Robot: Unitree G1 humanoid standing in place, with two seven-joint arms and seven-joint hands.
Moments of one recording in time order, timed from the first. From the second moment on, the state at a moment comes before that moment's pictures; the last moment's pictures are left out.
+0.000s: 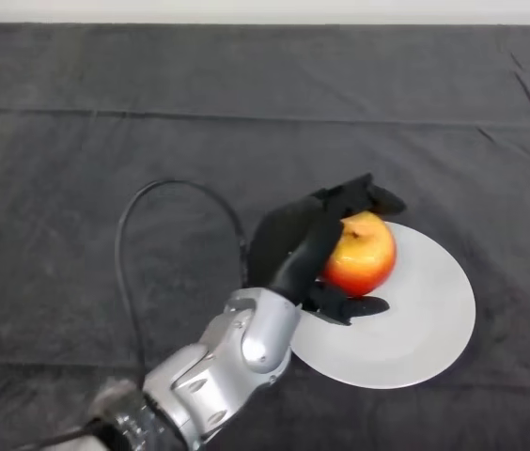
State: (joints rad) left arm -0.64 0.17 -0.83 0.48 0.16 -0.06 0.49; right arm -0.43 -0.58 -0.86 1.18 0.82 0.51 0.72
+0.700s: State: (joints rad) left arm -0.78 0.13 -1.02 0.79 0.02 -0.21 0.49; right arm -0.43 -0.58 -0.86 1.18 0.82 0.51 0.72
